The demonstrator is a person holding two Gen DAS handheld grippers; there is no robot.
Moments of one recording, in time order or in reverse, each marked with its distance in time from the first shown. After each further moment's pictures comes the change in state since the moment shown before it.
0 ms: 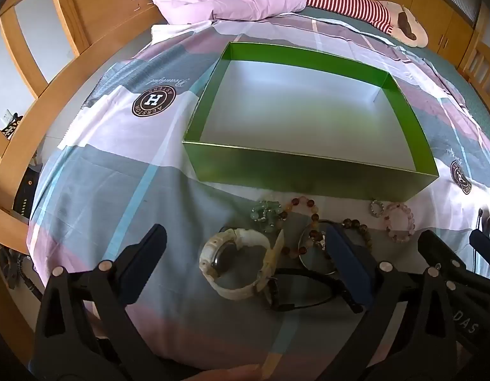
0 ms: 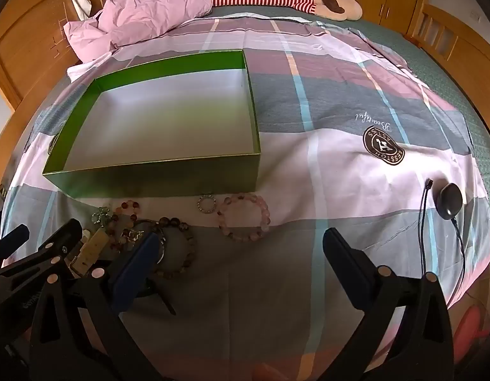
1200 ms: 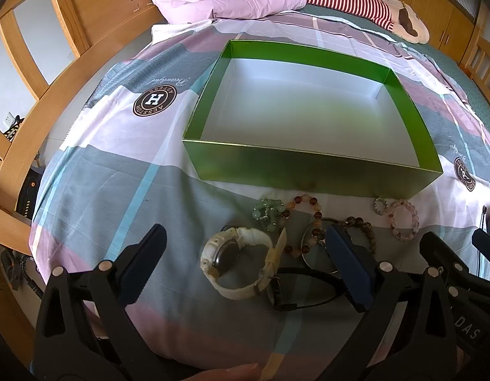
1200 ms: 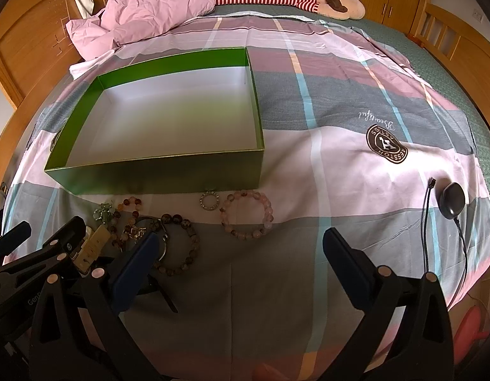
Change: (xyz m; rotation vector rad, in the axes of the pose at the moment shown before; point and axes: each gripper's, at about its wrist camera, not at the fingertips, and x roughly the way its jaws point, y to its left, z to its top) left arm 0.000 -0.001 0.000 0.004 -0.001 0.005; right arm 0.001 0.000 -0.003 -0.007 -0.004 0.002
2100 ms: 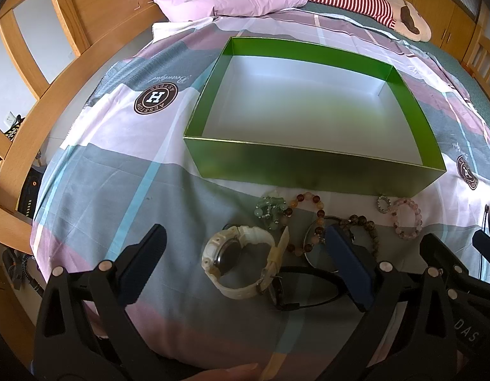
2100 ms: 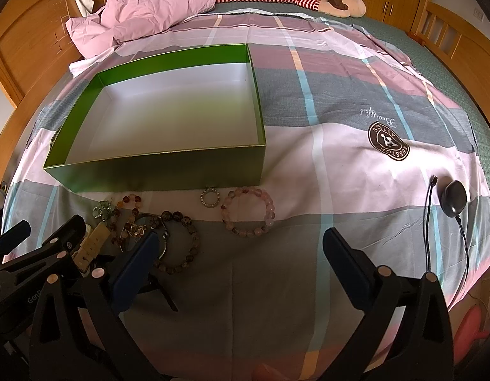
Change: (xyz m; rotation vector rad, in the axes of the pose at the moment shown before) left arm 0.003 0.005 -0.003 0.003 0.006 0.008; right arm 0.002 0.001 -0.002 0.000 0.005 0.001
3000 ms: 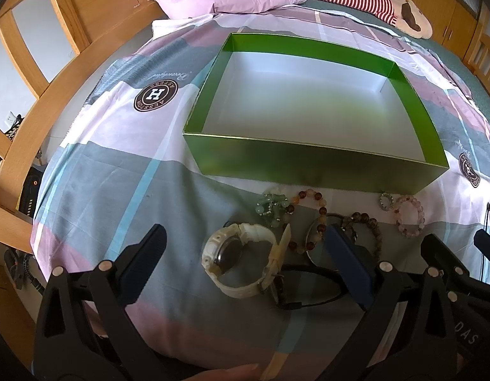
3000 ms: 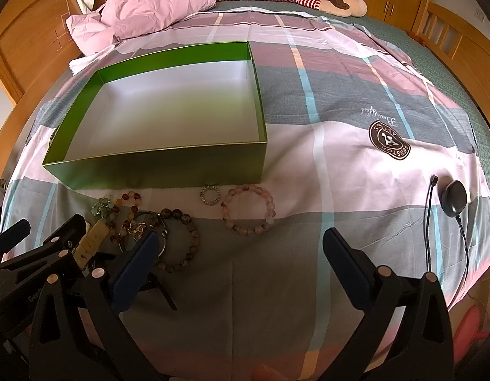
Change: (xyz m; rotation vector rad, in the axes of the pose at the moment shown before) left arm 0.004 0.001 -0.002 0.008 0.017 0.008; right arm 0.002 0.001 -0.001 0.000 0.004 0.001
